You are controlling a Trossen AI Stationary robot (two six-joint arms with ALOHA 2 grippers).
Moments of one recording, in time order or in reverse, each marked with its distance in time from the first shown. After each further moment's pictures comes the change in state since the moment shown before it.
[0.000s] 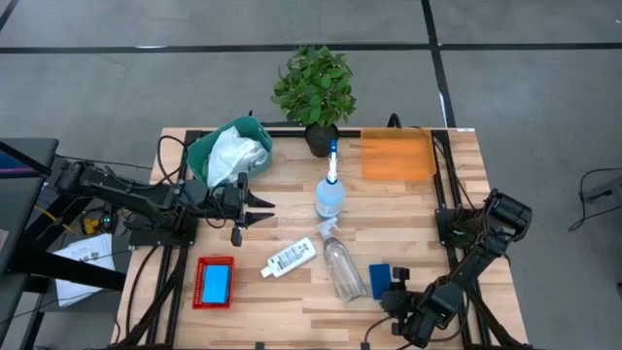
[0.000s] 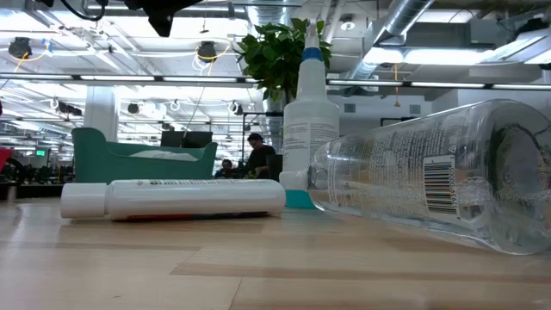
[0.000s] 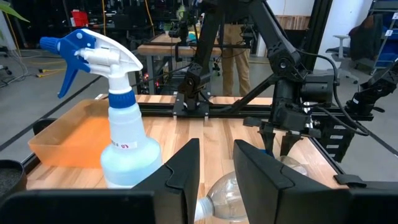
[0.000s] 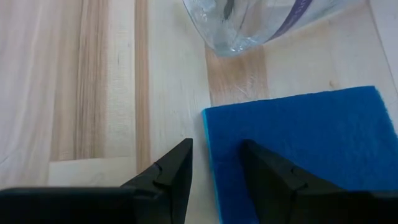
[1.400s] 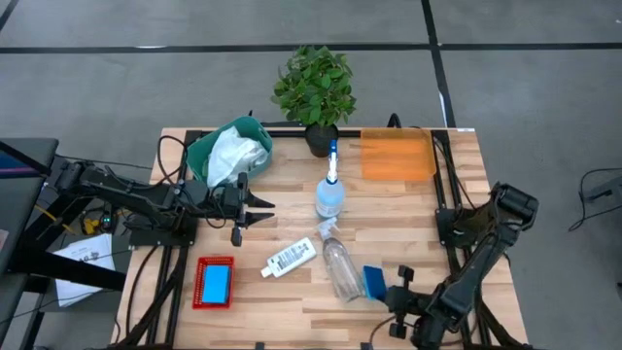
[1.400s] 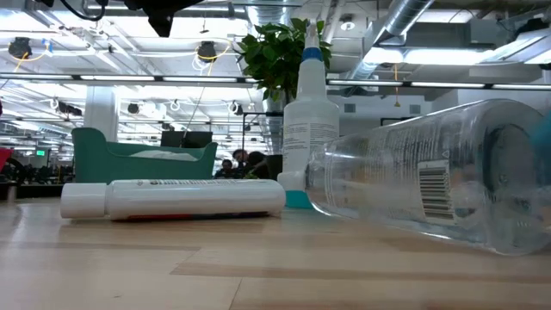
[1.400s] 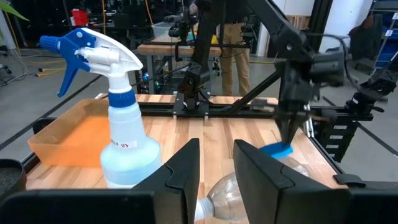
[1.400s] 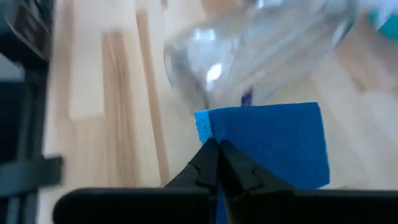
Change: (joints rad) left arm 0.000 0.000 0.000 -0.001 0.000 -0.003; right arm 0.031 -0.094 0.095 -0.096 0.206 0.142
